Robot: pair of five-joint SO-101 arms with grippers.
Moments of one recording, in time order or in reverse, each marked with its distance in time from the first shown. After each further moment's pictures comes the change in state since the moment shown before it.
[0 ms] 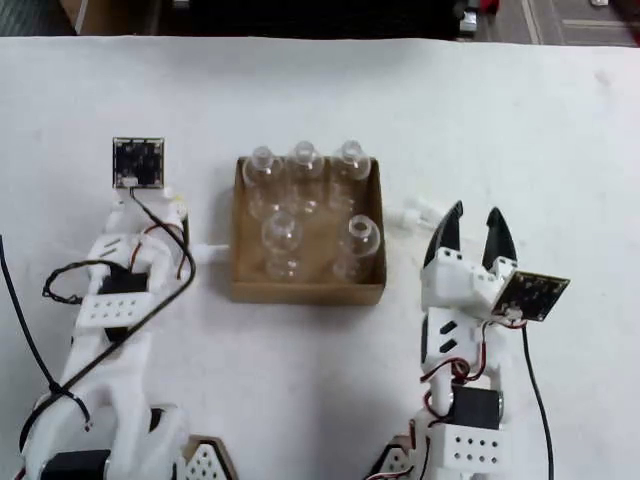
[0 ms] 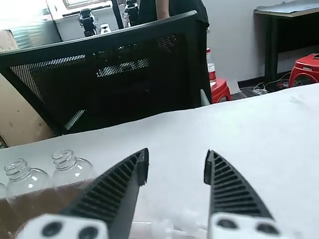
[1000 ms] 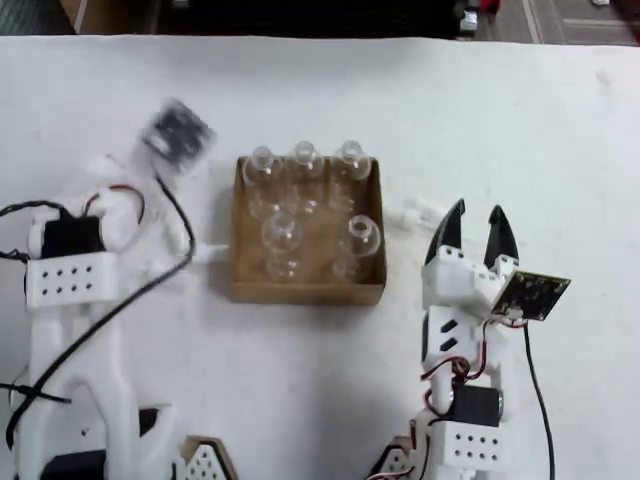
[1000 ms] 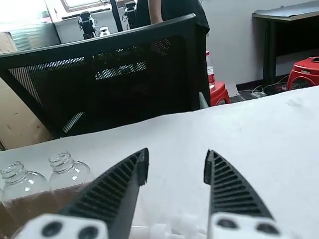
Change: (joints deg) left arm -3.5 0.1 -32.4 46.1 -47.7; right arm 0.4 2.6 1.7 -3.7 0.0
